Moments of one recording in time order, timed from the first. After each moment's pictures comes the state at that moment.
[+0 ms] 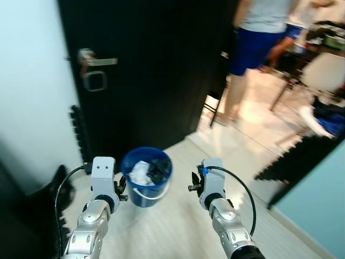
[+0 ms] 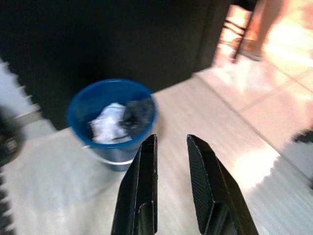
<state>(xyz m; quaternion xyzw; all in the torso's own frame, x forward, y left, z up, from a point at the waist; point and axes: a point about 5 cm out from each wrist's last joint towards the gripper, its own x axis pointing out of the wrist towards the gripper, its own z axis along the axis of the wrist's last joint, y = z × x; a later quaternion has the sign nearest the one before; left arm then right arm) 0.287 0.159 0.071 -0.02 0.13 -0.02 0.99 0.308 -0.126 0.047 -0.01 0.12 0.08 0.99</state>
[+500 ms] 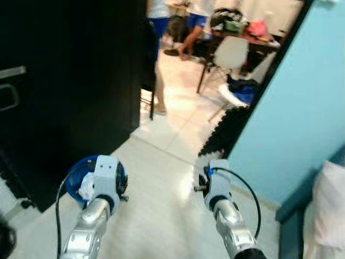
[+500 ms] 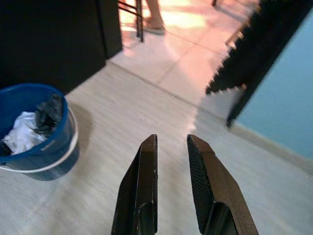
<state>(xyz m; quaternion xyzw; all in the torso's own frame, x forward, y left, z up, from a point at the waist) 0.286 0.167 0.070 0.02 0.13 -0.03 0.99 0.302 -0.138 0.038 0.00 0.14 0.03 0.99</state>
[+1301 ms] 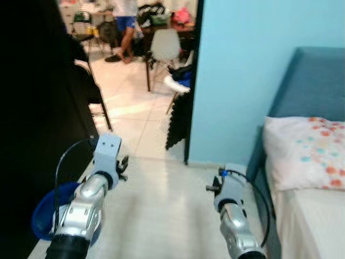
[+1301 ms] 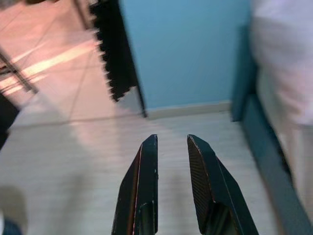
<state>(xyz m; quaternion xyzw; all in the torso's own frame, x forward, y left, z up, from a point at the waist) 0.321 0.165 0.123 0.07 0.08 -0.07 0.99 0.300 -0.155 0.035 0.04 0.12 -0.07 0.99</state>
